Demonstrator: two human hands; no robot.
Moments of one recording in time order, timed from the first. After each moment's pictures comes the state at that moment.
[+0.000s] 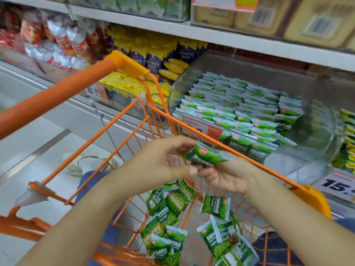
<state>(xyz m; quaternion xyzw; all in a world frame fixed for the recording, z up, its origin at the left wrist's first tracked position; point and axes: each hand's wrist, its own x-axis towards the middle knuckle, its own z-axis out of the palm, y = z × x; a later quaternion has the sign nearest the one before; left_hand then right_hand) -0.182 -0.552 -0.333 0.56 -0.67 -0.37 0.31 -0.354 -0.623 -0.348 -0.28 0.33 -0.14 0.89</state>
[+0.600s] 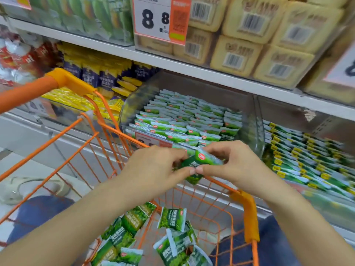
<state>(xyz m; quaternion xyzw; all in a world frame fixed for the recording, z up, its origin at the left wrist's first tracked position) -0.263 -0.583 -0.306 0.57 -0.79 -0.10 0.20 -0.455 -0.619 -0.282 -0.80 0.47 -0.19 0.33</state>
